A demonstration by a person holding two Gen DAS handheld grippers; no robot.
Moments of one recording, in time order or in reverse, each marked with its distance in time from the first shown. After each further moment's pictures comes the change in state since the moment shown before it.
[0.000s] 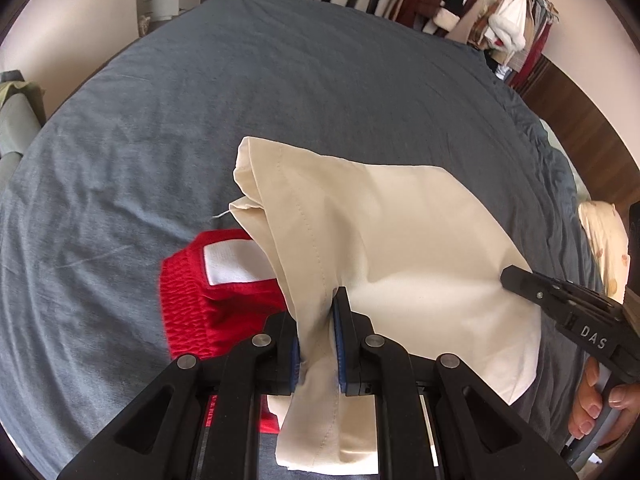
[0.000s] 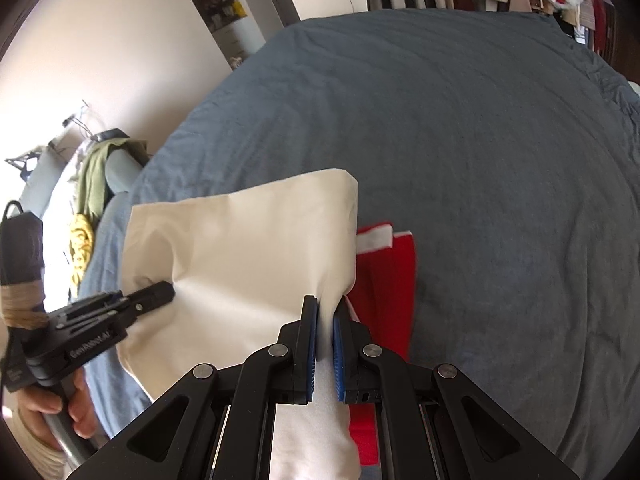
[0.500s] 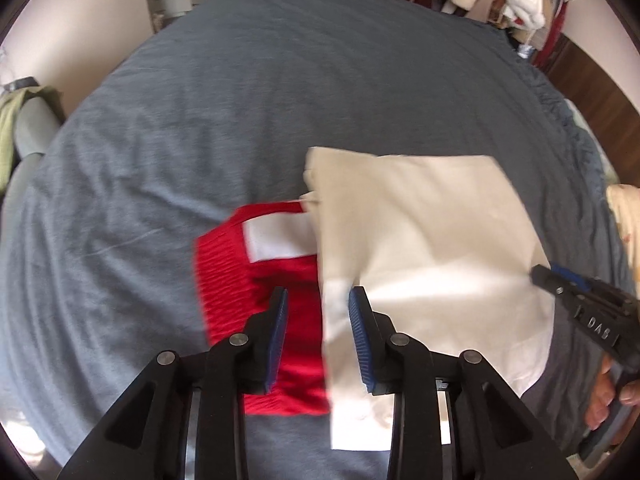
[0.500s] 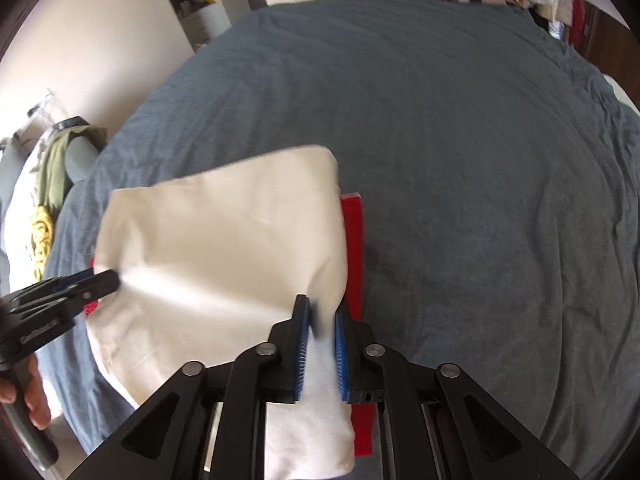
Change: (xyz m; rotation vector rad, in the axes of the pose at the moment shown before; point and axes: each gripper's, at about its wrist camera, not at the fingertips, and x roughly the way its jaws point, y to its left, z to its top) left arm 0.001 0.015 -0.014 0.008 0.049 0.147; right arm 0.015 -0.014 -0.015 0.032 0.060 -0.161
